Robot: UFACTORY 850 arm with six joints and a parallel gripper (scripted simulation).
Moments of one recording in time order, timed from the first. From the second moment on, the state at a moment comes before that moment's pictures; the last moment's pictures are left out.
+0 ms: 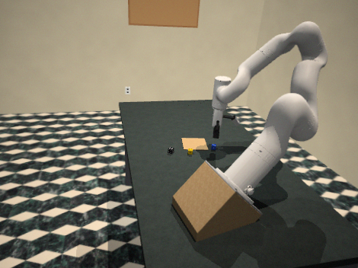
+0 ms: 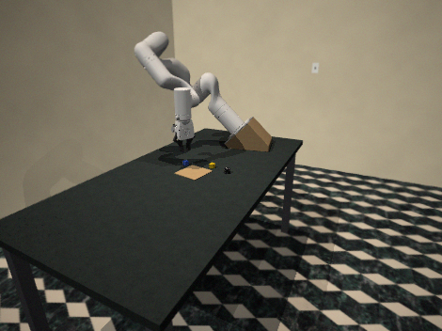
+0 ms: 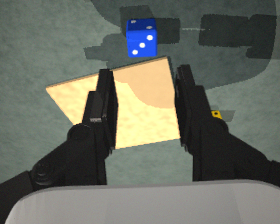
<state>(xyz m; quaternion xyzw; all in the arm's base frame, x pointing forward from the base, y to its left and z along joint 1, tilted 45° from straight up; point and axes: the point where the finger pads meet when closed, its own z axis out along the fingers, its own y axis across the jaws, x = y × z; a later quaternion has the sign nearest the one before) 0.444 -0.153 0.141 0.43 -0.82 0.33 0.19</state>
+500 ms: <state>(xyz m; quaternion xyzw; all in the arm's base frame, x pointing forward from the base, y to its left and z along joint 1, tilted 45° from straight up) 0.444 -0.162 0.132 0.43 -0.82 0.33 0.19</state>
